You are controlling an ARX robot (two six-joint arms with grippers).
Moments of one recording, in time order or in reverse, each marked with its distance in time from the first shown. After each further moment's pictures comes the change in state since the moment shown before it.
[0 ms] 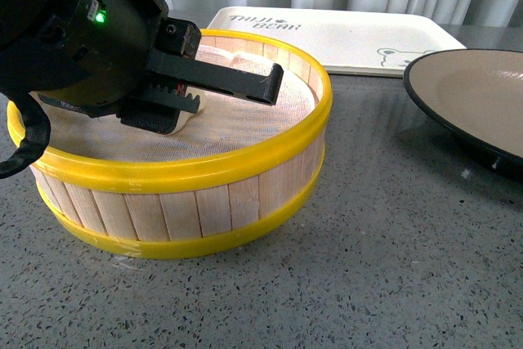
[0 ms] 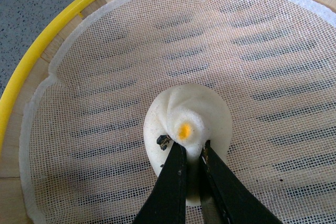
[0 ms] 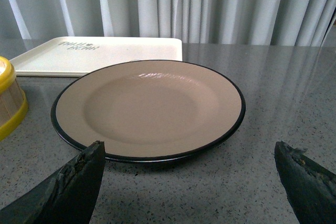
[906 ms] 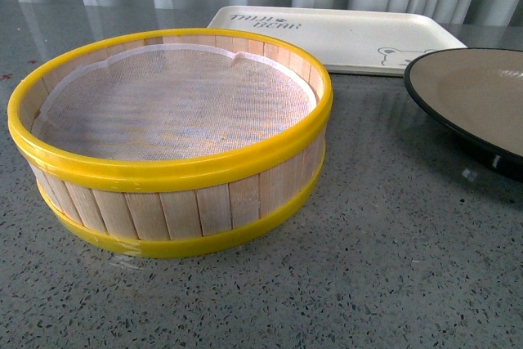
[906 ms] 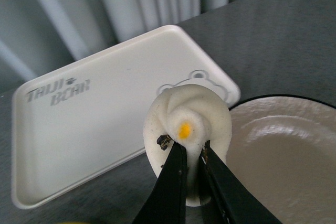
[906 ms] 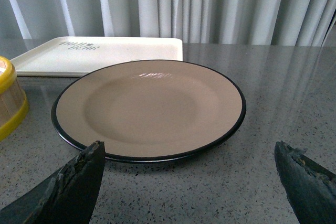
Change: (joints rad) left arm -0.248 0.335 0.708 -0.025 0.056 0.142; right arm 0.000 0.000 0.000 0.000 0.000 0.000
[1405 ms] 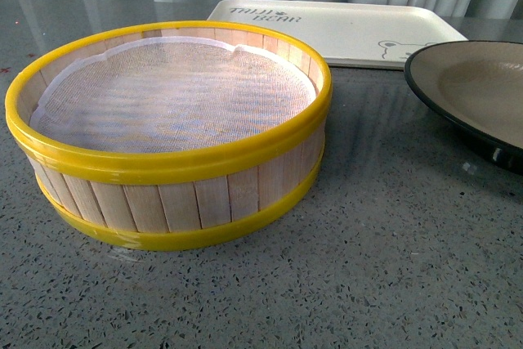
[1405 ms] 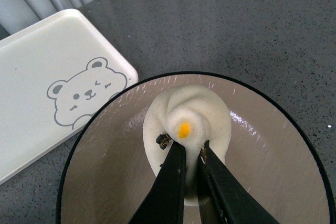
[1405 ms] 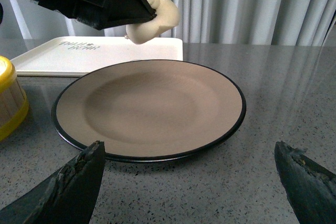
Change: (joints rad) left arm -0.135 0.200 0.087 0.043 0.040 0.000; right arm 0.000 0.000 0.000 0.000 0.000 0.000
